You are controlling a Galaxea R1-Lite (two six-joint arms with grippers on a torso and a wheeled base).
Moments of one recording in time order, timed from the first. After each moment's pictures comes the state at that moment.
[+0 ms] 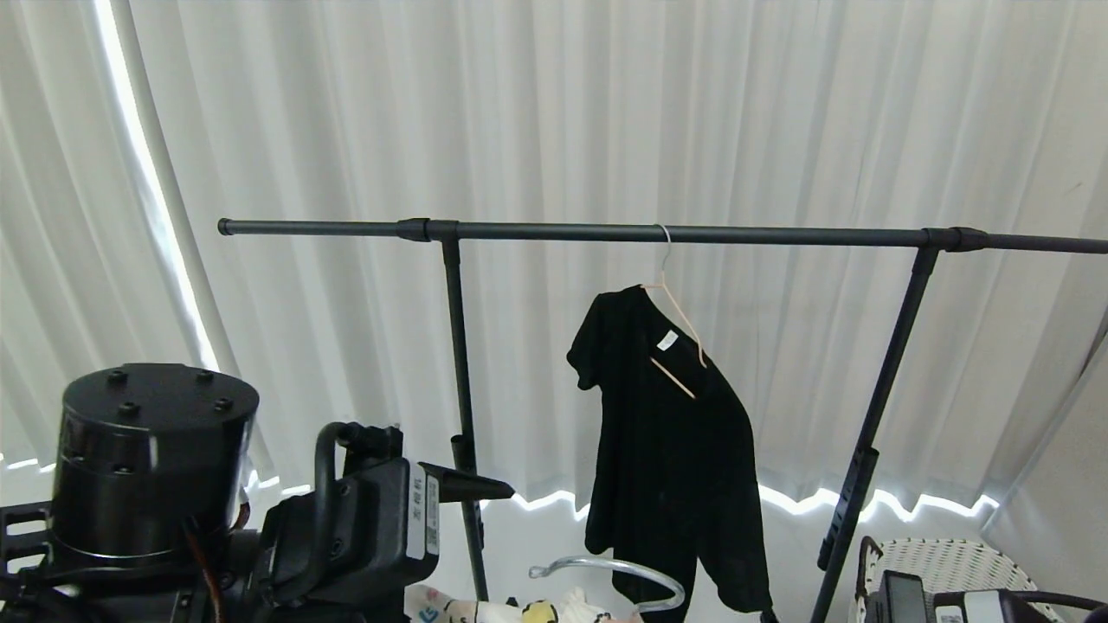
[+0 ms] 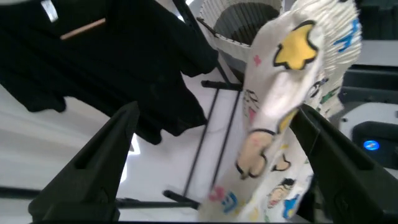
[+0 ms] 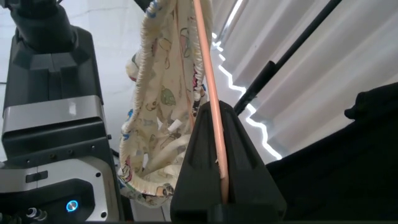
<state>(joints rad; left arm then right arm) -0.66 1.34 -0.56 -0.24 -0.49 0.61 1.17 1.34 -0.27 -0.84 0.08 -0.18</state>
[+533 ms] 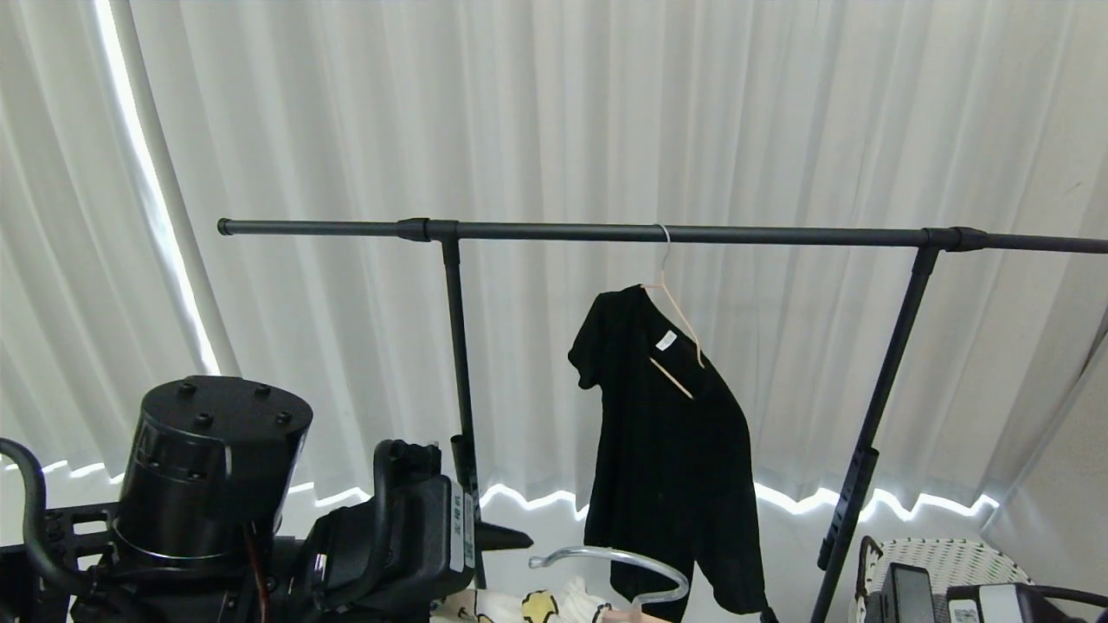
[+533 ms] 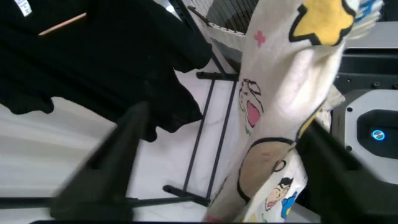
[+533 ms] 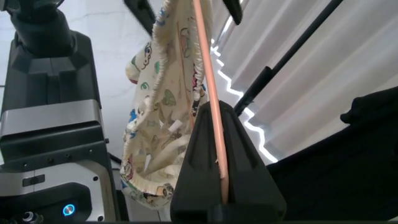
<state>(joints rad) -0.68 1.40 -0.56 -0.24 -0.49 0.62 1.16 1.33 -0.28 -0.84 0.07 -0.19</state>
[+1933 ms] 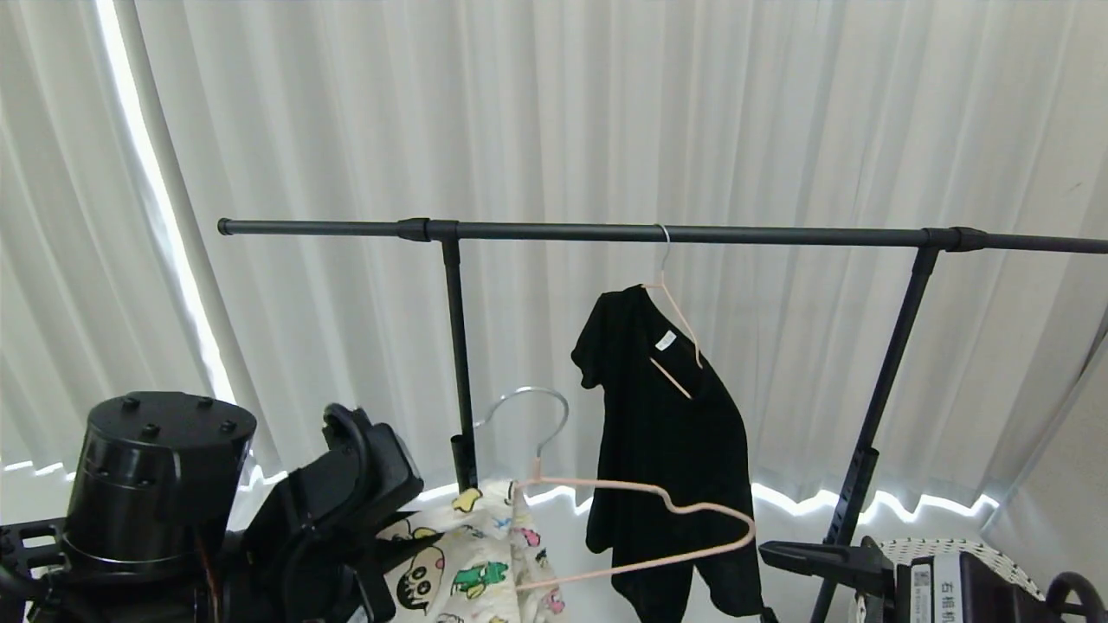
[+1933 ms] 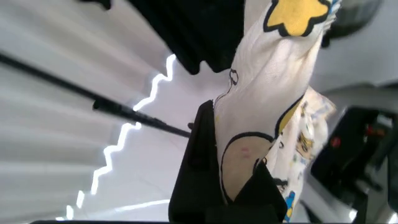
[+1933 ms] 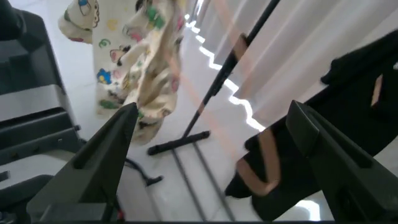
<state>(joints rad) -0.56 1.34 -0.49 -0.24 -0.12 0.44 1.11 1.35 -0.22 -0.84 -0.02 -0.09</state>
